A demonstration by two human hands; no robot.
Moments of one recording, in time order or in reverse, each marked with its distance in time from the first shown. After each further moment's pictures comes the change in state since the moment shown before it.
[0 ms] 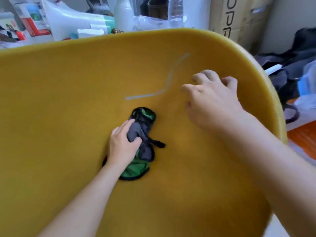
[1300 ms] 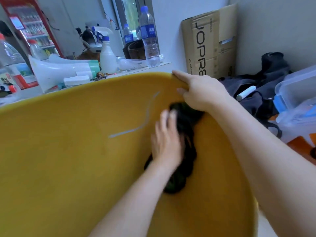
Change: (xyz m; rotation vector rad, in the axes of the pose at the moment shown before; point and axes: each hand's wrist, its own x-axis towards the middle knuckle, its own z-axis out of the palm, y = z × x) left_hand 0.037 0.170 0.074 0.119 0.139 0.470; right_hand 0.077 0.086 -0.024 0.351 0.019 0.152
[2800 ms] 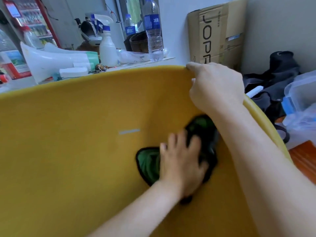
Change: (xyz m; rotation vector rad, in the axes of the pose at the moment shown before) left_hand -0.039 0.007 0.001 0.161 -0.112 0.255; right_hand -0.005 -0.016 0.006 -0.213 0.309 0.040
